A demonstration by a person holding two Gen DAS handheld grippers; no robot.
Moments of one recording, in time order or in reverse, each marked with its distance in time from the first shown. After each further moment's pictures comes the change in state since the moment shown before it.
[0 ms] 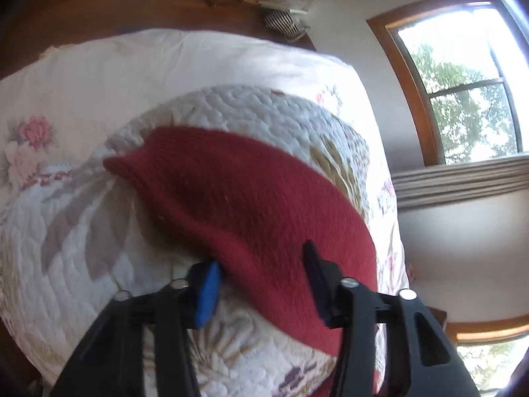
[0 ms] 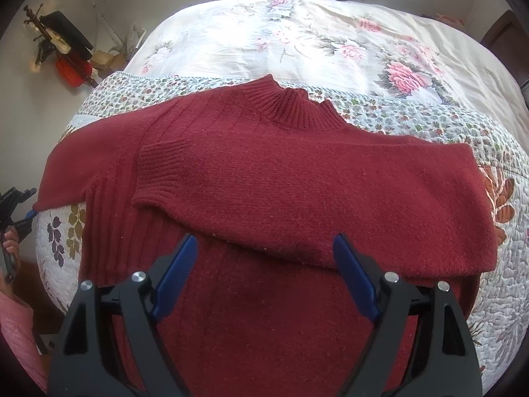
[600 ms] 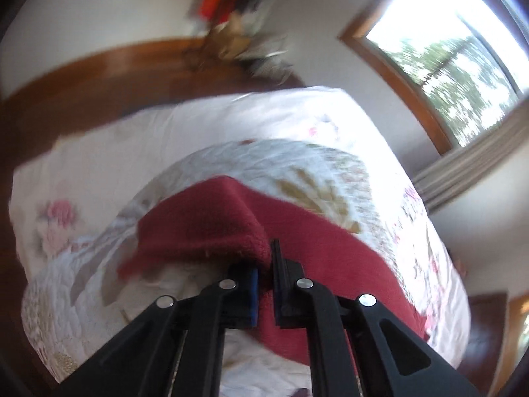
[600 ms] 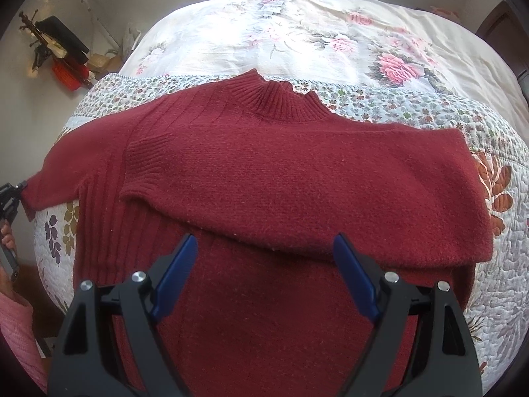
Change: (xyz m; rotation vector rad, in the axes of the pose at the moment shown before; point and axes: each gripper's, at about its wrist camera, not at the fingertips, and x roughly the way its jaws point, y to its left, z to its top) left arm -0.019 -0.072 -0.033 0.309 -0.240 0.151; right arm -0.003 -0.022 -0.010 0.023 0.006 0.003
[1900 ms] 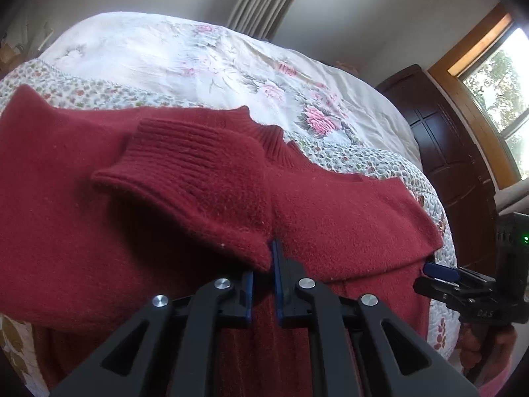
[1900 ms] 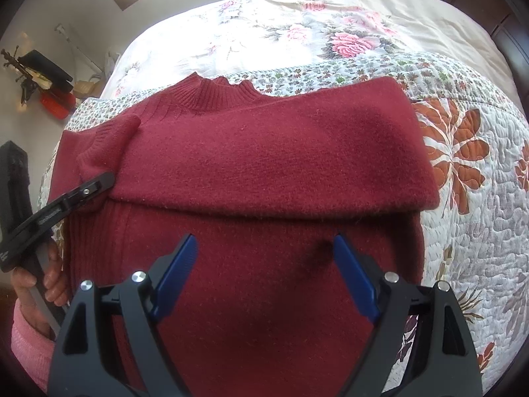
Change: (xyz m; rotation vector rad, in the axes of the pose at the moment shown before) left arm 0.058 -0.300 -0.276 0.717 0.438 -0.423; right arm -0.015 -0.083 -0.039 0.131 -0.013 0.009
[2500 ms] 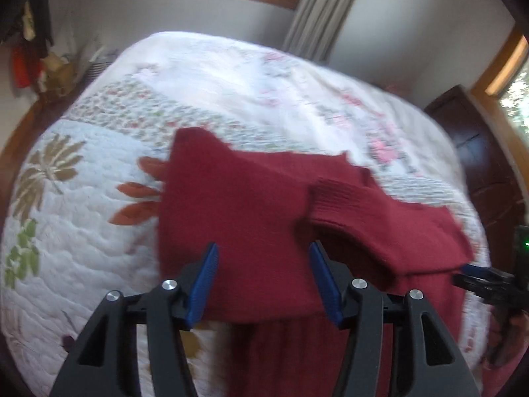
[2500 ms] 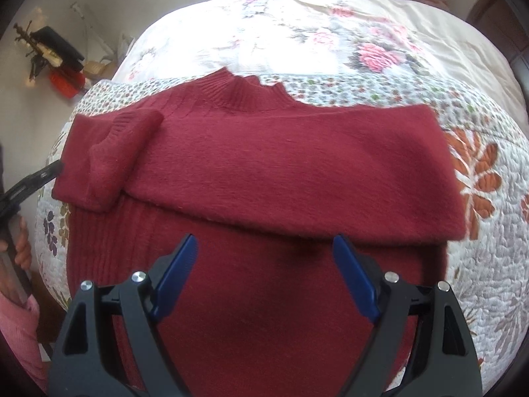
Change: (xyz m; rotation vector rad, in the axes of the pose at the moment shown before) left arm -0.102 0.094 0.015 -0.058 -0.050 0.294; right arm 0.008 0.044 0.016 -0.109 0.027 0.000
